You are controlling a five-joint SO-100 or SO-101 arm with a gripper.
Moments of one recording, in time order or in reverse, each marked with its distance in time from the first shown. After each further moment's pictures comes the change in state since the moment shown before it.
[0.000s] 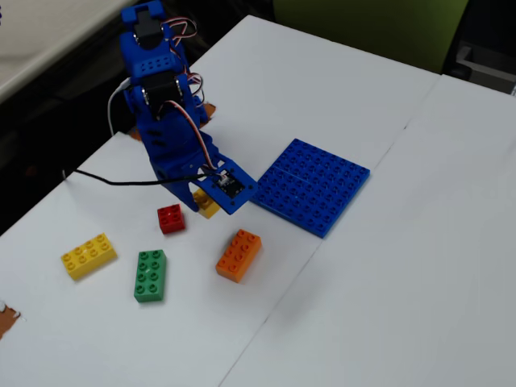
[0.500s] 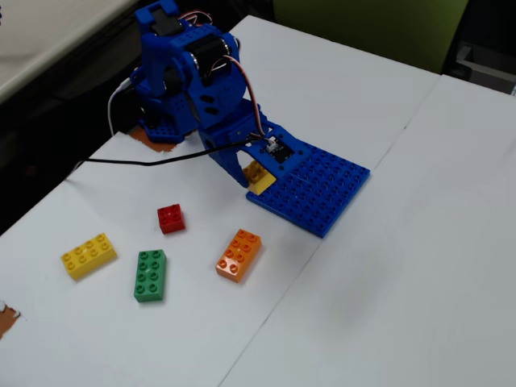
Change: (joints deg) arm -14.2 -3.0 -12.0 3.7 16.9
